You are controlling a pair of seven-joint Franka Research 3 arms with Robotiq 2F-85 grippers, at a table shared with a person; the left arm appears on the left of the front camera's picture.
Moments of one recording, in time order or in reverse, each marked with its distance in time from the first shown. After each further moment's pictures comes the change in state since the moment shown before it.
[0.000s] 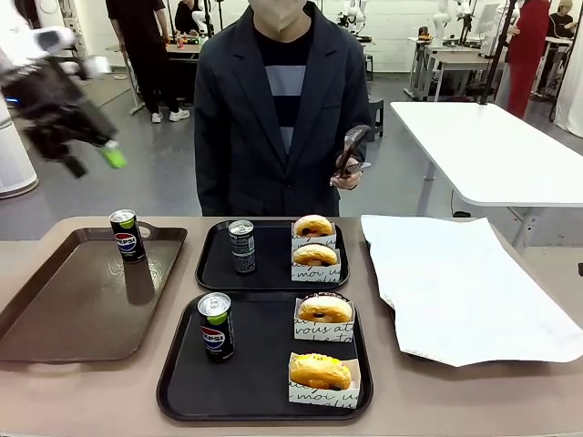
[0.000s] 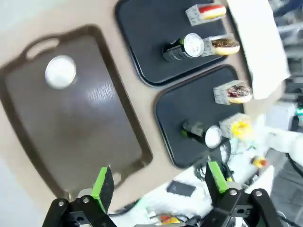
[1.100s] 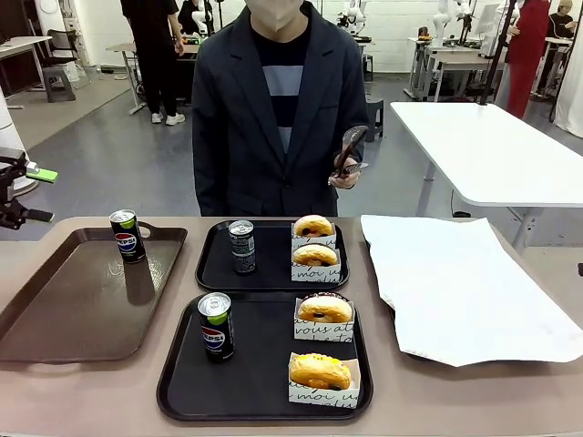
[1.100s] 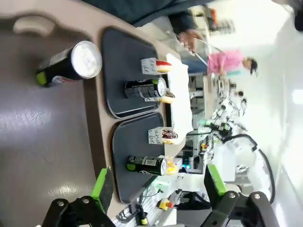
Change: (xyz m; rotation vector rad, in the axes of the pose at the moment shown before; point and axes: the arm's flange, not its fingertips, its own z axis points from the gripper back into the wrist) left arm -0.073 0.183 -0.063 -0.634 -0.283 0.336; right arm 0.000 0.000 0.000 0.000 0.000 0.000
